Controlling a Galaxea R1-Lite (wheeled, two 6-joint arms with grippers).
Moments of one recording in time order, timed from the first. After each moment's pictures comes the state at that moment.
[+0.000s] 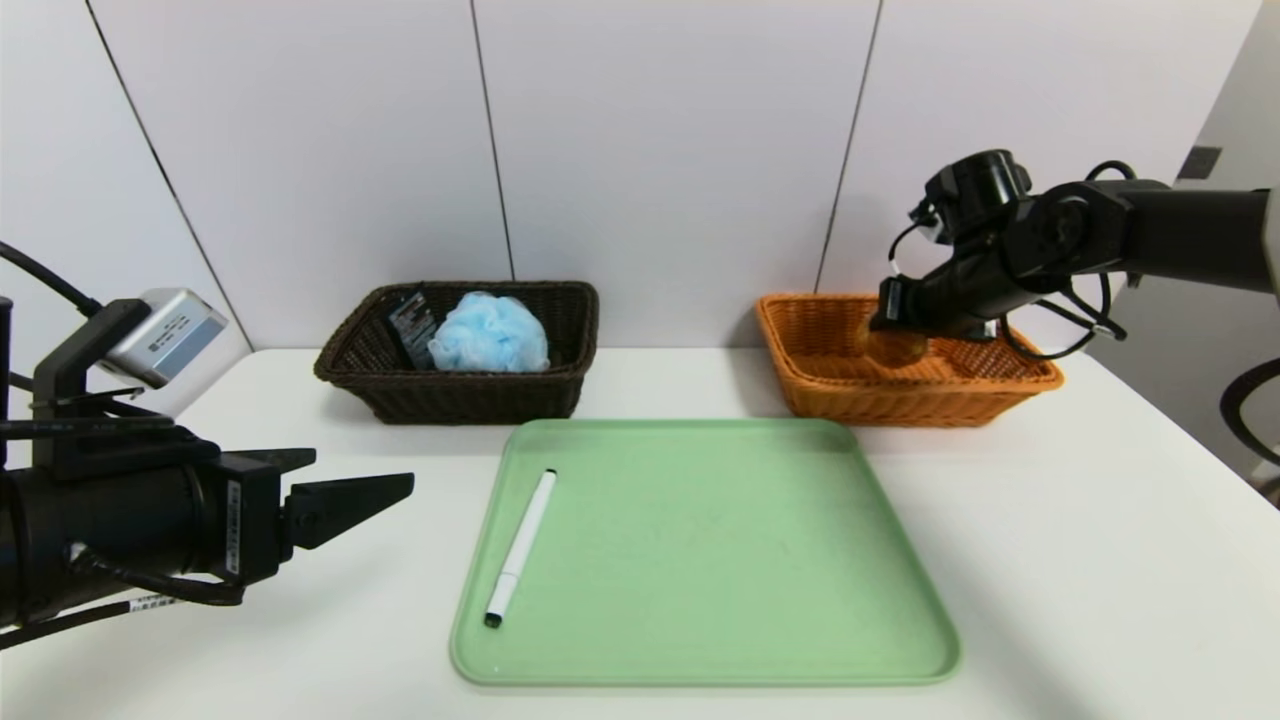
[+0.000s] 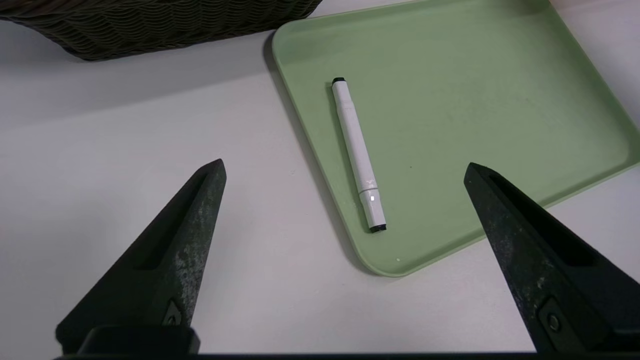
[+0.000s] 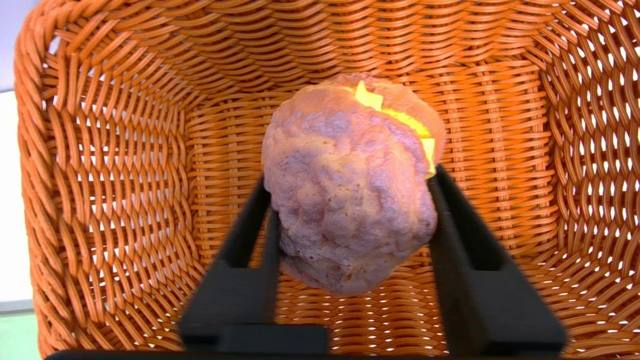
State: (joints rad) left arm -0.33 1.16 -0.71 -0.03 -0.16 -0.15; right arm 0.13 2.19 -1.96 0.52 -0.10 0.26
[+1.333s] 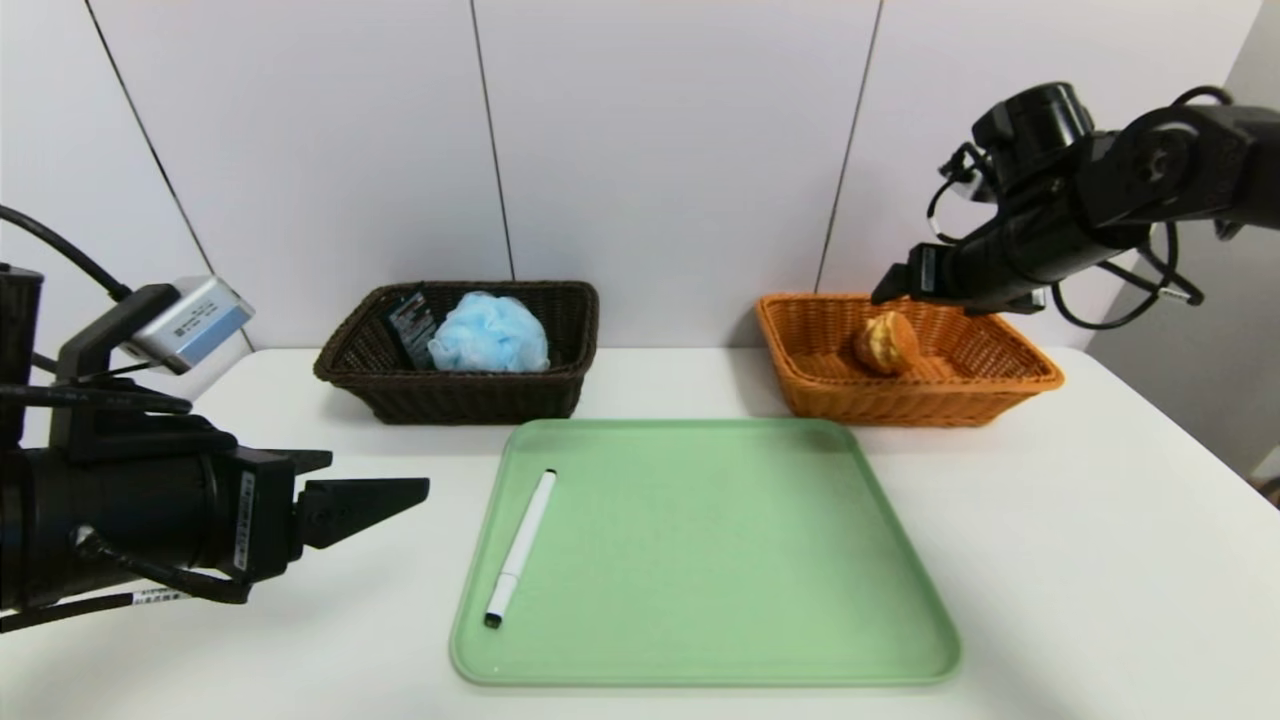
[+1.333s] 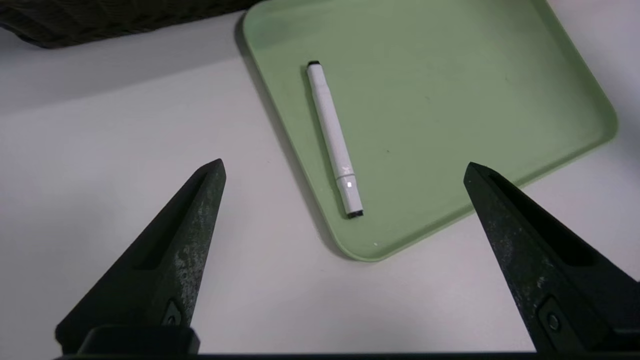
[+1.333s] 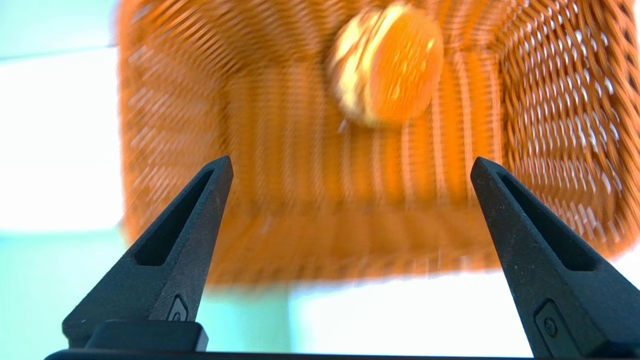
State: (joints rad) left arm -0.39 1.20 -0.81 0.10 -0.17 -0.16; right arm 0.17 2.03 -1.96 0.66 -0.10 0.21
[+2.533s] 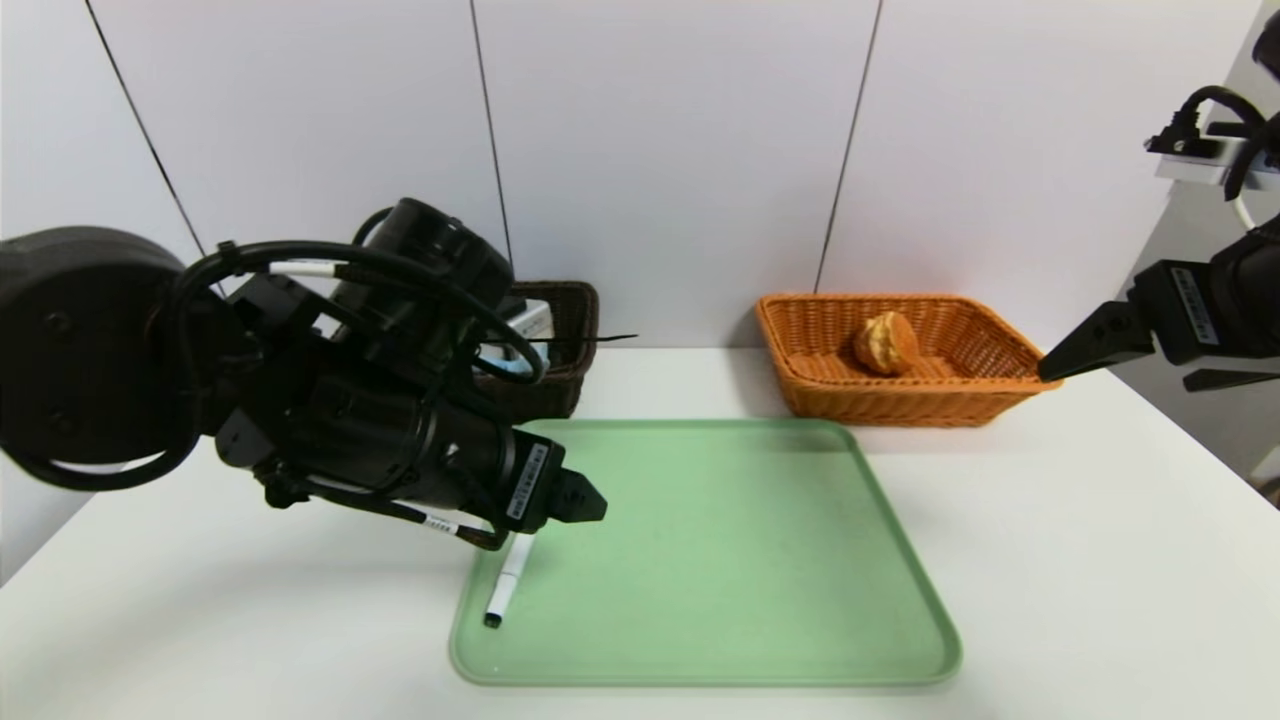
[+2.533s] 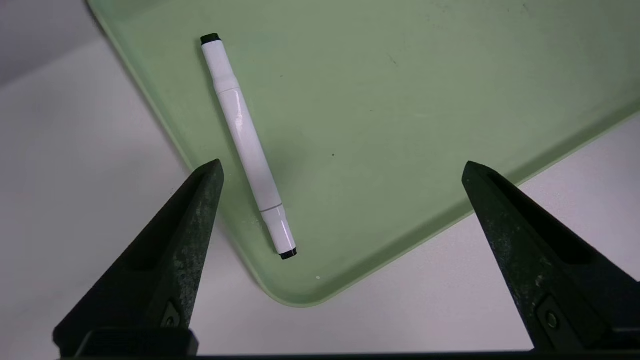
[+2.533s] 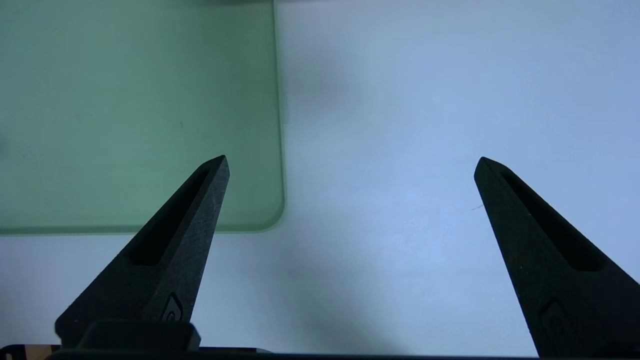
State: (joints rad) left arm -0.67 1.67 -1.31 0.47 0.00 -0.22; right arm 0.25 1.57 -1.77 1.15 -0.12 0.26
